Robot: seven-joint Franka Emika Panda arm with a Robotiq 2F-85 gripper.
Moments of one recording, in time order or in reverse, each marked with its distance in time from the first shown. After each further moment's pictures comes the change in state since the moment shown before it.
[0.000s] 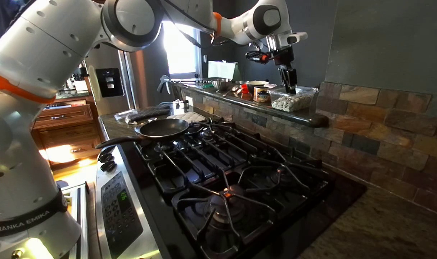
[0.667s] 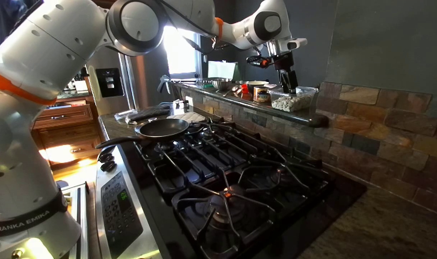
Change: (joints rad) arm 0.000 0.038 0.002 0.025 0.002 -0.004 -0.001
